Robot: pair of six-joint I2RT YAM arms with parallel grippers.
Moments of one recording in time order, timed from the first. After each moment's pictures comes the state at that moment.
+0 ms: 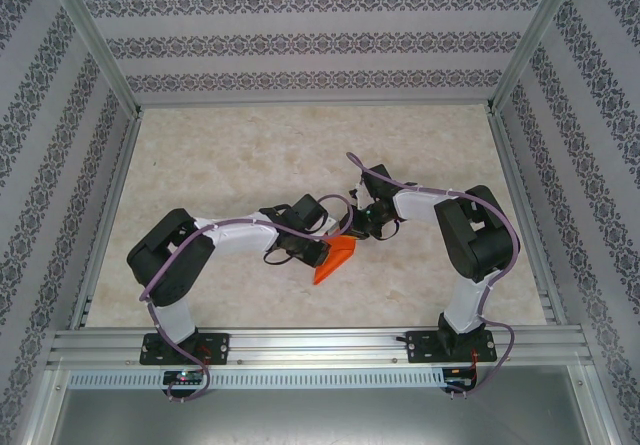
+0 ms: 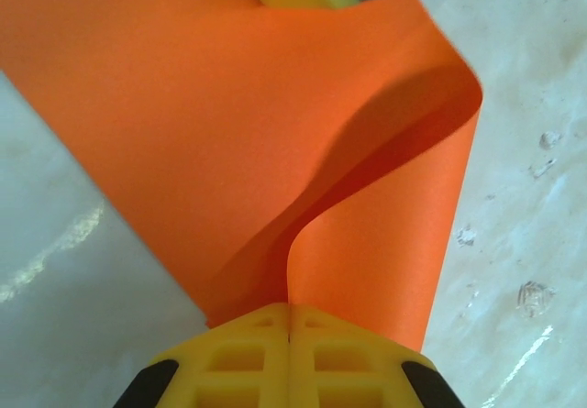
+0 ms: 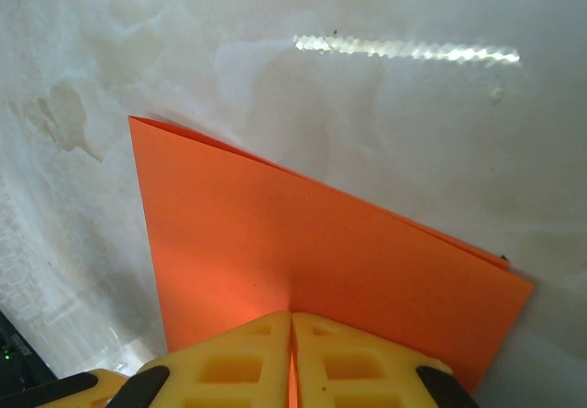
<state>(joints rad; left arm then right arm) -0.82 1.78 0.99 -0.37 0.28 -0.27 0.43 1.84 0.97 -0.37 -0.57 0.48</state>
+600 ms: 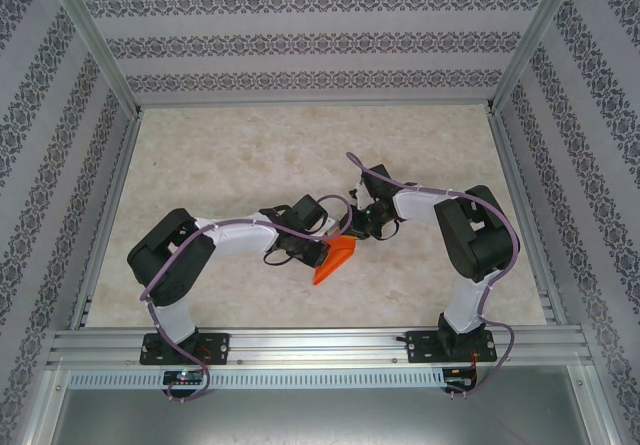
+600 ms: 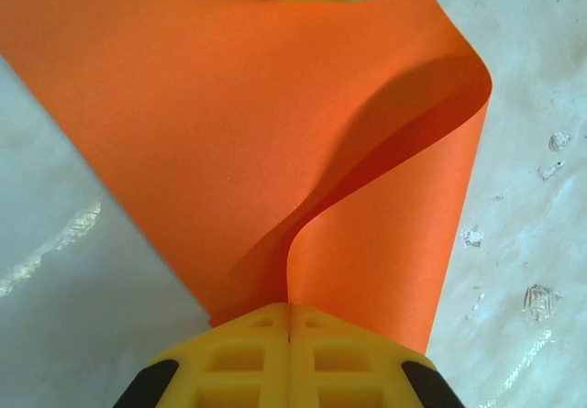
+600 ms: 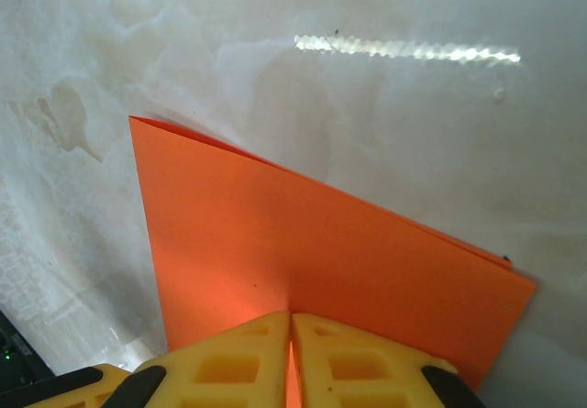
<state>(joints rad) -0.82 1.78 0.99 -0.36 0.28 -0.29 0.43 1.84 0.97 -0.37 -0.57 0.48</state>
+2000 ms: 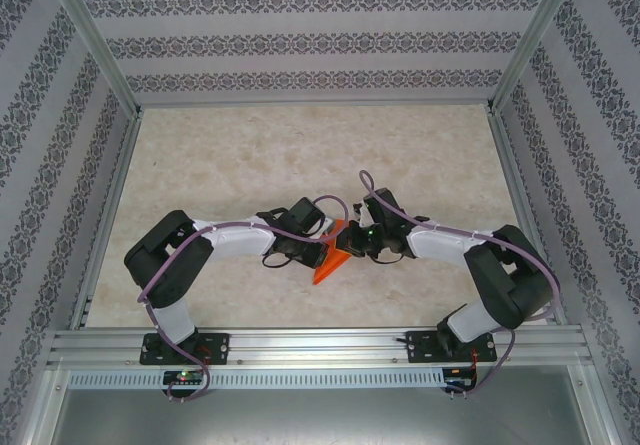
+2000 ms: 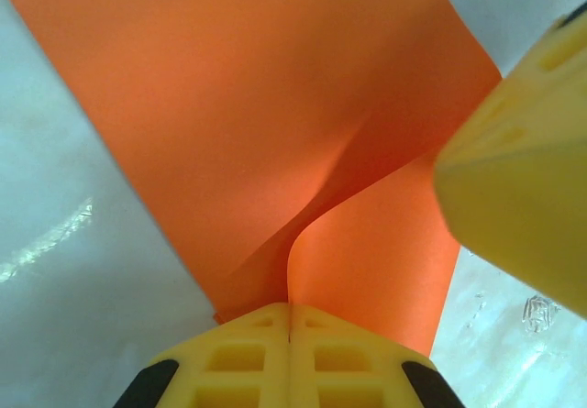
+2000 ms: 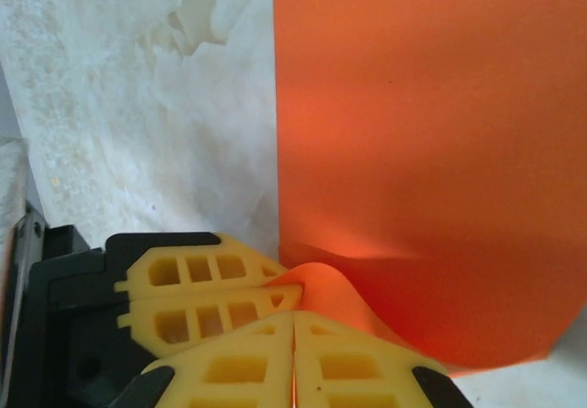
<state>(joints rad) -0.82 1.77 0.95 -0.30 0.27 -0.35 0.56 1.52 0.64 -0.06 -0.54 0.83</state>
